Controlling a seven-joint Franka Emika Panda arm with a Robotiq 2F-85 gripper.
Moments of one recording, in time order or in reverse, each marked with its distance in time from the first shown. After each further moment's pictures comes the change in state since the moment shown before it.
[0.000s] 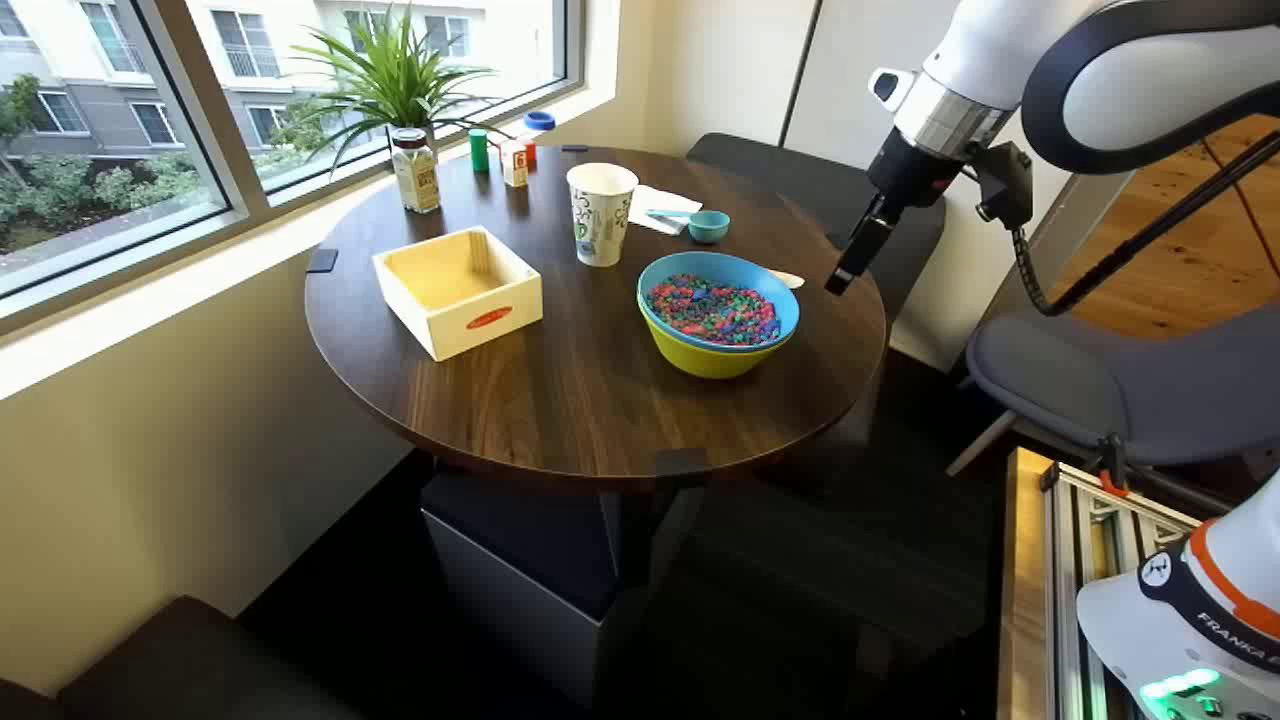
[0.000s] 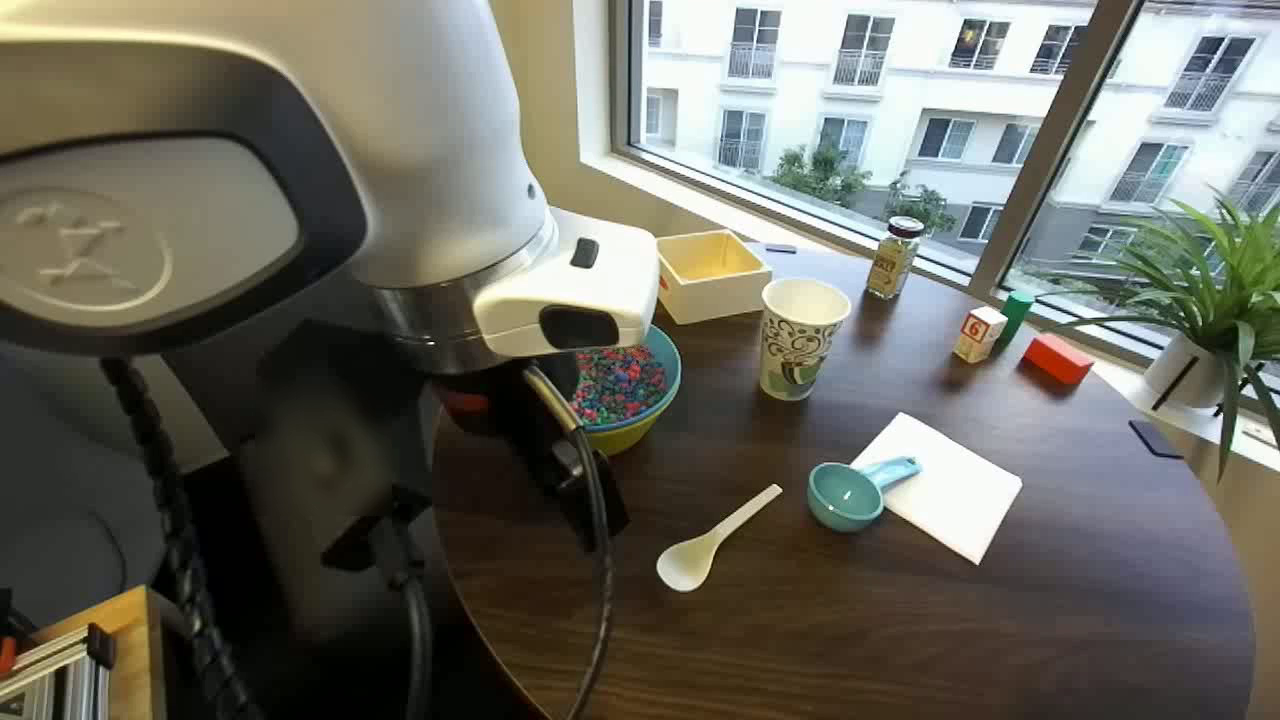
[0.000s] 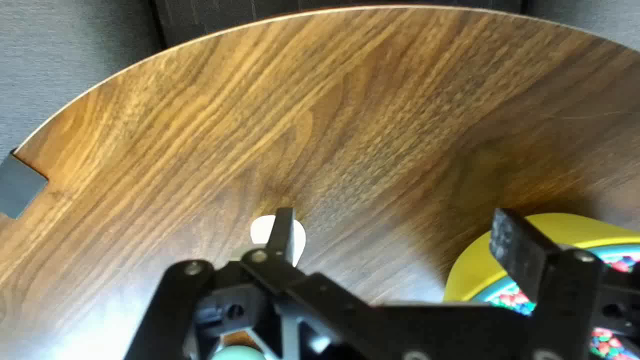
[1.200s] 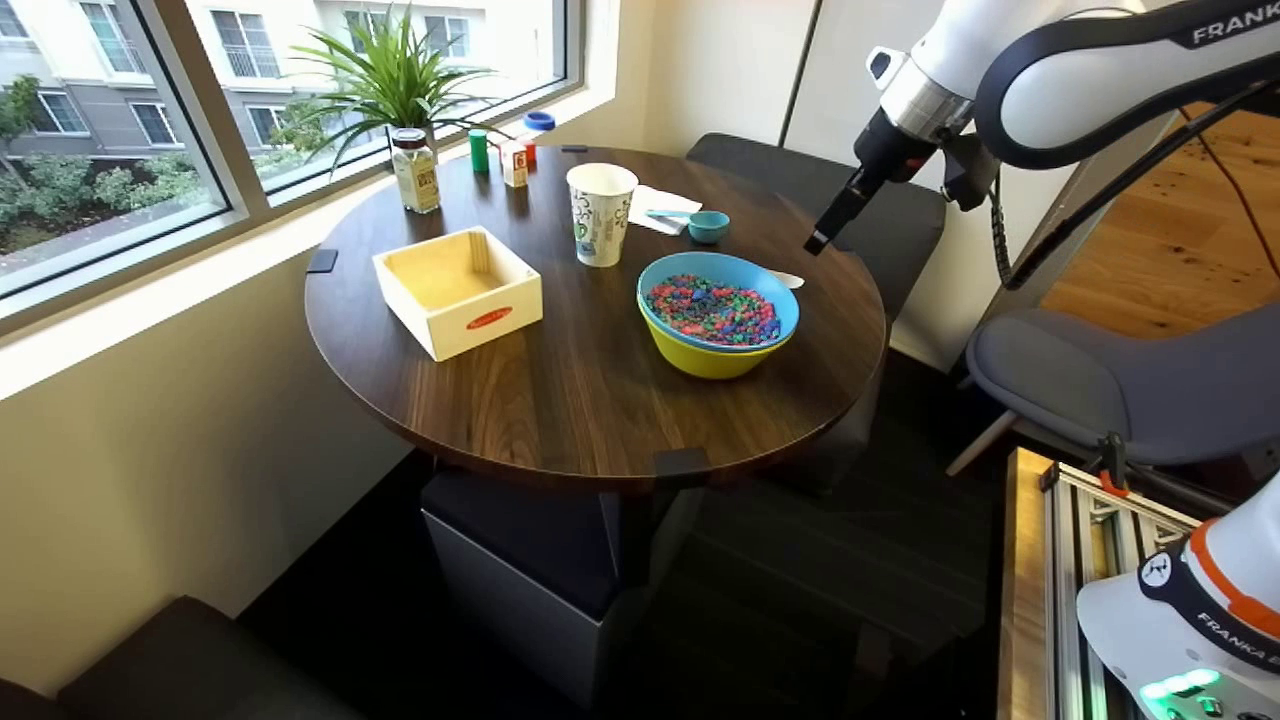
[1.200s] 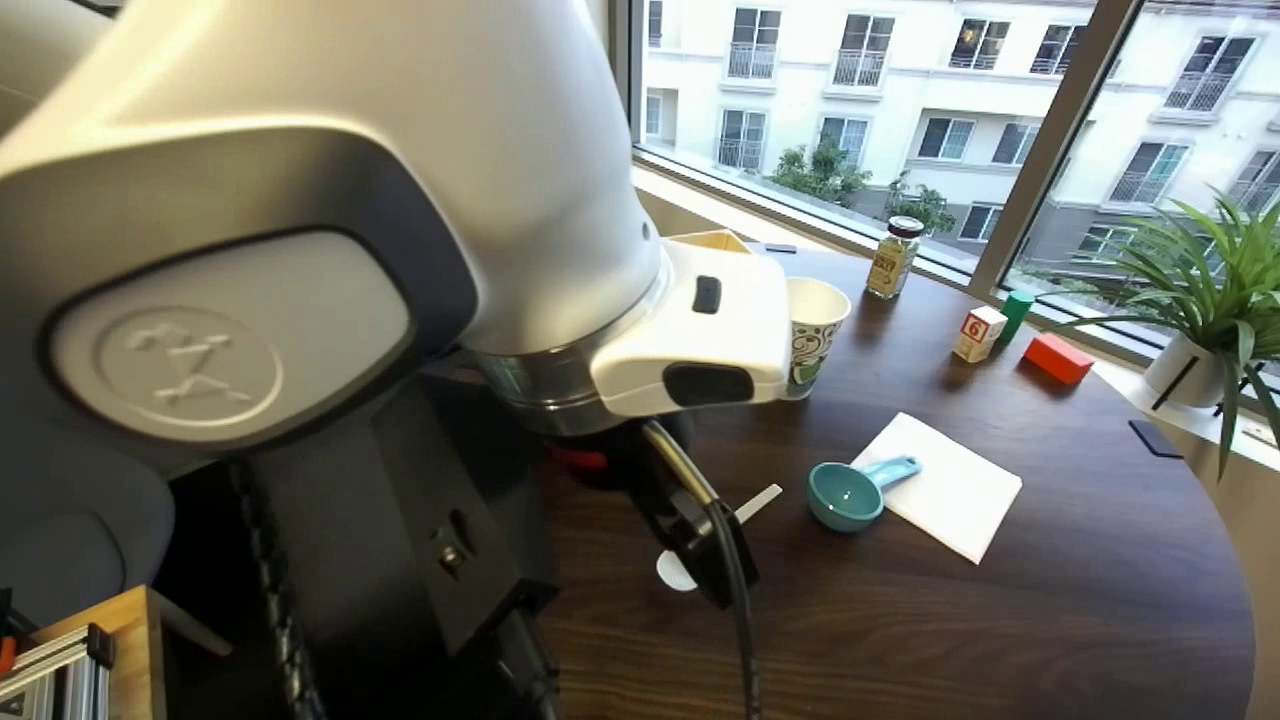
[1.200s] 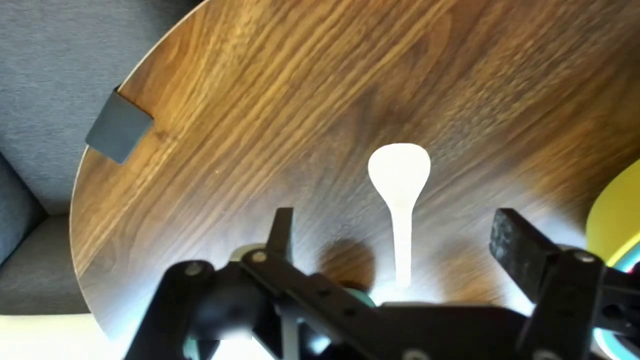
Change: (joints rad) arm -0.083 0.115 -0.037 0.065 -0.042 0.177 -0.004
